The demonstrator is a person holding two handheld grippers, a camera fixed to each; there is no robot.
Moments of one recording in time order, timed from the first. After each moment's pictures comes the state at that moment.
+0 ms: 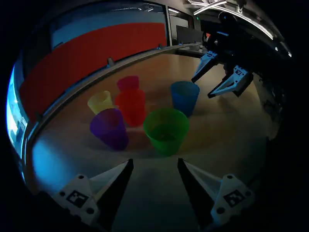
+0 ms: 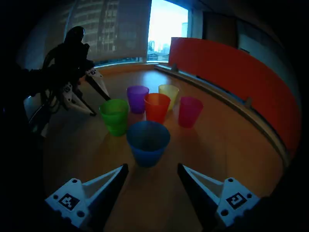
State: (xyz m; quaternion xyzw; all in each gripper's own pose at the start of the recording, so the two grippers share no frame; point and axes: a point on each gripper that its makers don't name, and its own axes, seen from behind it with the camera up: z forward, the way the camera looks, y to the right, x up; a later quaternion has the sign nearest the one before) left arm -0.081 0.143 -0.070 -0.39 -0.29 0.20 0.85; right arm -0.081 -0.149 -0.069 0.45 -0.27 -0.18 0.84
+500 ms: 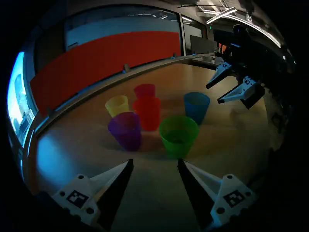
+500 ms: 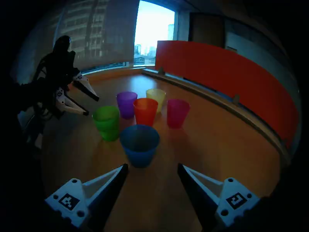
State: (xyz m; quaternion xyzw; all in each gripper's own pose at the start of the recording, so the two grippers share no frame) left arm -0.059 0.124 -0.065 -0.34 -0.26 0.17 0.89; right arm -0.066 -0.139 -0.067 0.39 -0.26 -0.16 0.87
